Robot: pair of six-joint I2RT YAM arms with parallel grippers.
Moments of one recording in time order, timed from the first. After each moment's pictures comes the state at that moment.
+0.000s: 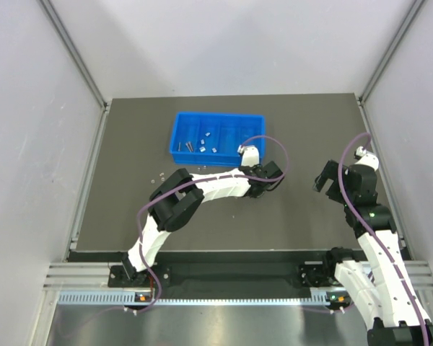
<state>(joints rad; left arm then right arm) -1.01 2.19 1.60 -0.54 -0.72 -1.03 0.07 0.66 0.68 -0.62 0.15 0.41</state>
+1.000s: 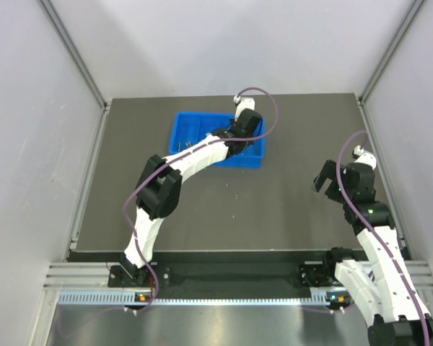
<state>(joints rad) -0.75 2.15 1.83 -0.31 -0.46 -0.43 0.07 0.69 0.68 -0.62 0.15 0.41</state>
